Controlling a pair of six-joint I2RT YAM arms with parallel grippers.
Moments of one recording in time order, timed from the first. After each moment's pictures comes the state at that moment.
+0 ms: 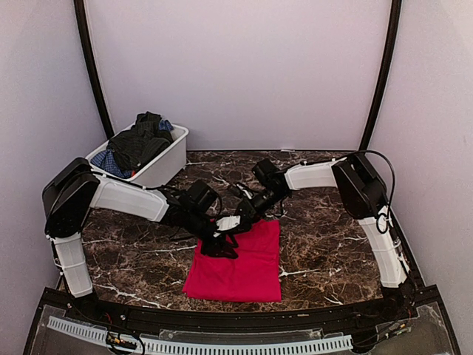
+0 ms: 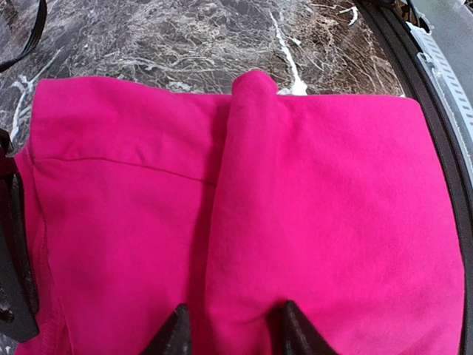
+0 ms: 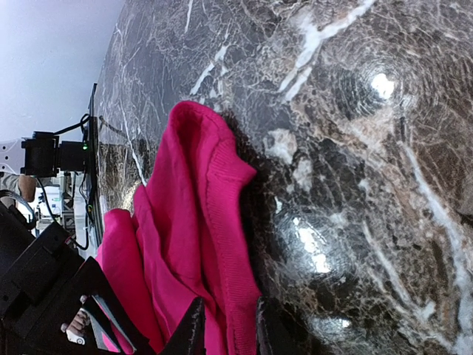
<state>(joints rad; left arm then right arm) -0.83 1.88 1.08 -0.19 0.58 0.57 0.67 2.39 1.75 -0.53 -0.92 0.10</state>
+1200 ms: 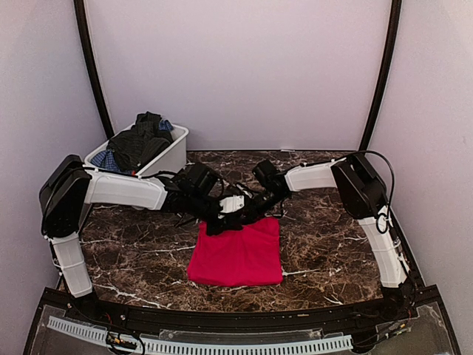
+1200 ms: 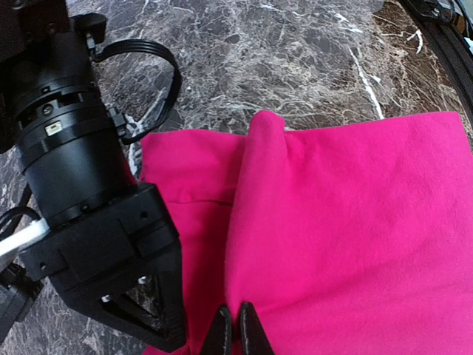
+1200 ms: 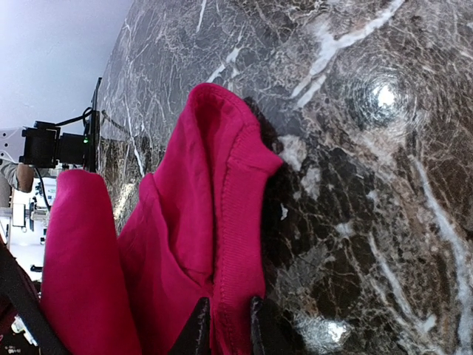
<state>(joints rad) -0.81 1.86 1.20 -0.19 0.43 0.64 0.66 2.40 1.73 -0.49 -0.93 0.06</state>
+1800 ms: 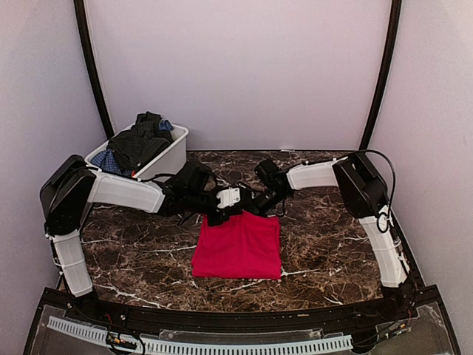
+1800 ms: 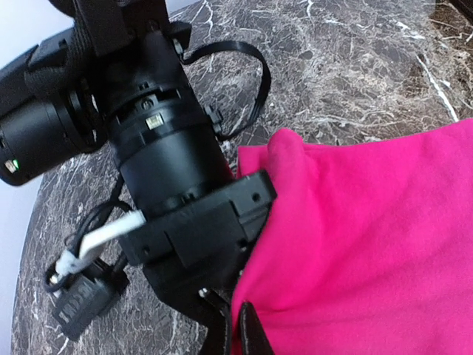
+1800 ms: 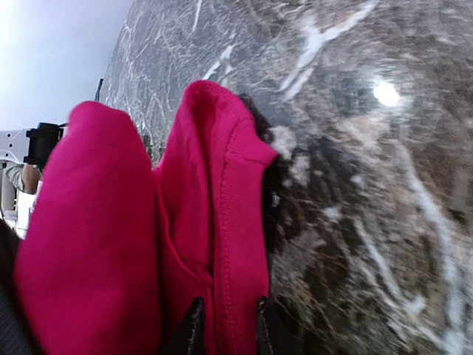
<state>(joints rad) -0.76 1.87 1.13 0.11 0.36 0.73 0.64 2.39 1.73 -0.51 -0.94 0.06</state>
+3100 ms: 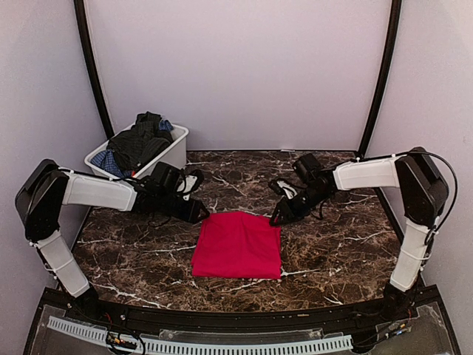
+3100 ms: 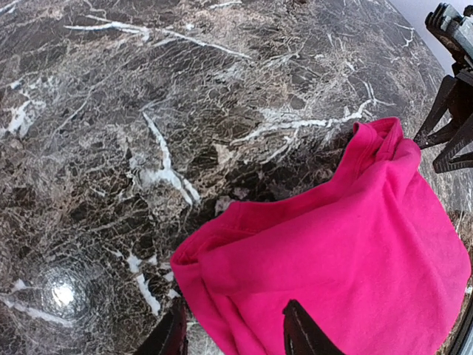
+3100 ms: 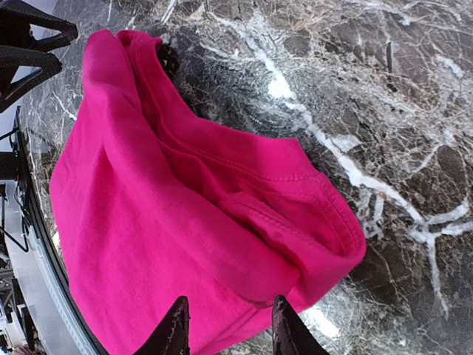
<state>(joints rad) -0.60 1.69 0.94 -0.05 0.24 -0.21 0.56 1.85 1.19 -0.47 -0.57 0.09</state>
